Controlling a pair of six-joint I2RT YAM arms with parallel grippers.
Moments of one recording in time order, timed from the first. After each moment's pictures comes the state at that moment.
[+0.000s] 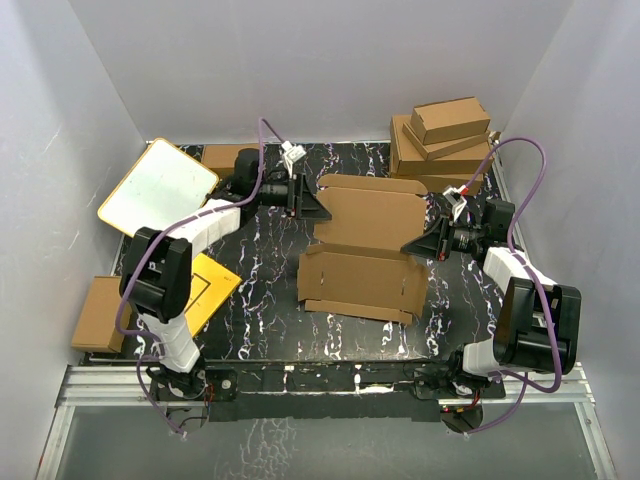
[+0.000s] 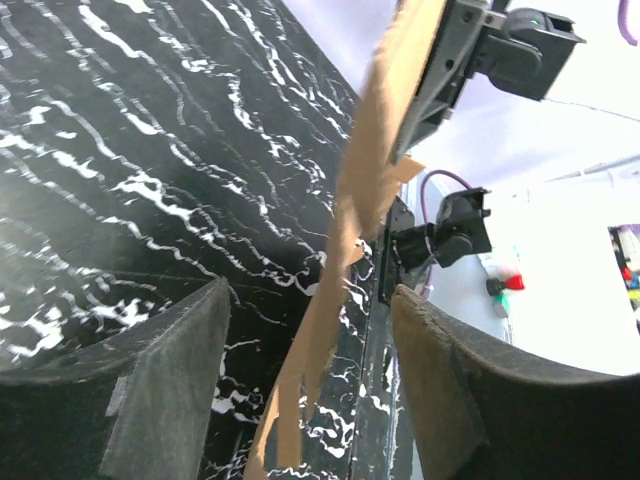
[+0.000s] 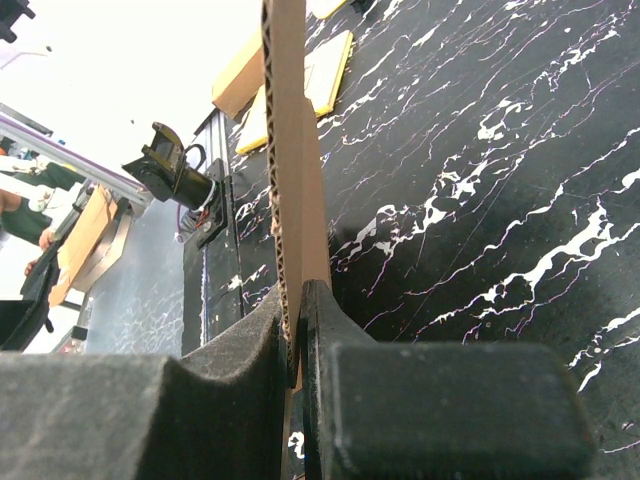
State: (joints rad) left arm -0.37 1.80 1.24 0.14 1.08 -0.47; right arm -0.24 1.40 0.68 0.05 -1.52 0.03
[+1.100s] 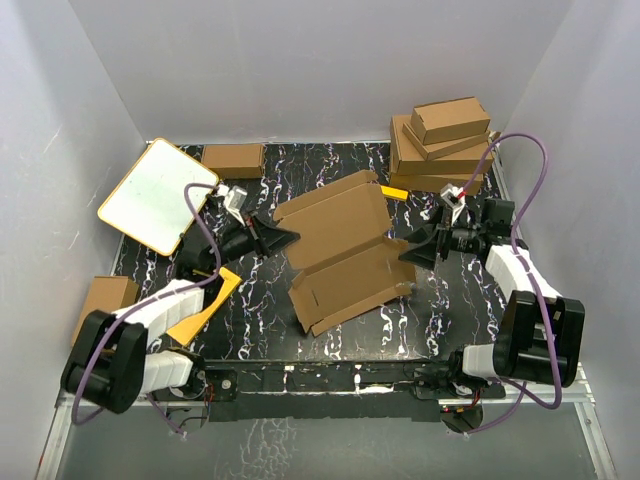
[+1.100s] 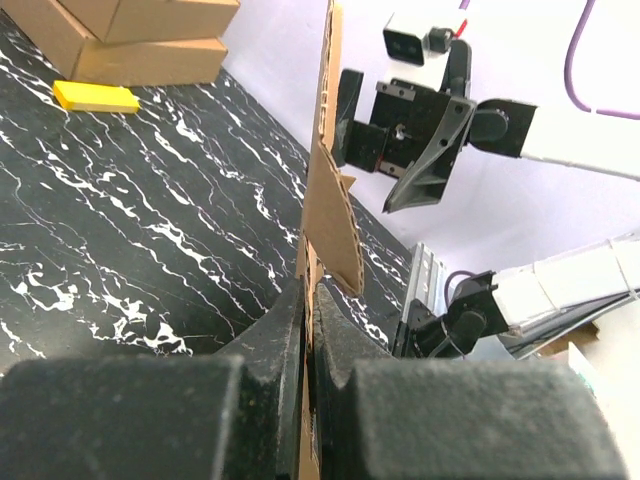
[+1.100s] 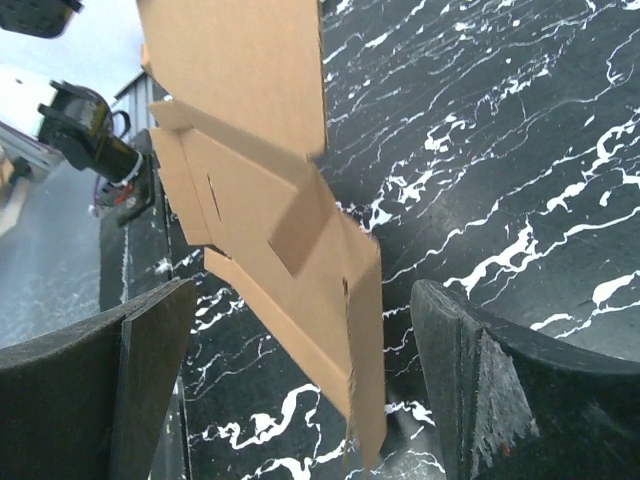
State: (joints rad) left arm -0.36 1.26 0.49 0.88 0.76 -0.75; right arm -0.22 1.34 0.75 -0.22 -1.44 -0.31
